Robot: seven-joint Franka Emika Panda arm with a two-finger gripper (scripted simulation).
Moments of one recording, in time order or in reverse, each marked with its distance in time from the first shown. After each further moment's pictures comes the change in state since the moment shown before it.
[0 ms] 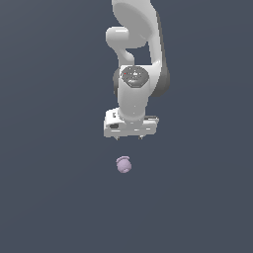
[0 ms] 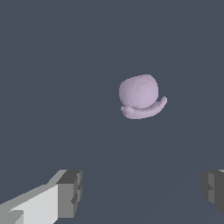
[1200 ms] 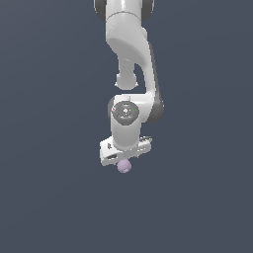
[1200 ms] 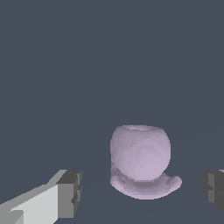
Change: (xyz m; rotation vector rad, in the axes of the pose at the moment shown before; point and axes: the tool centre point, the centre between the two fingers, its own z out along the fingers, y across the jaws) arm 0.068 0.017 0.062 0.029 0.030 -0.233
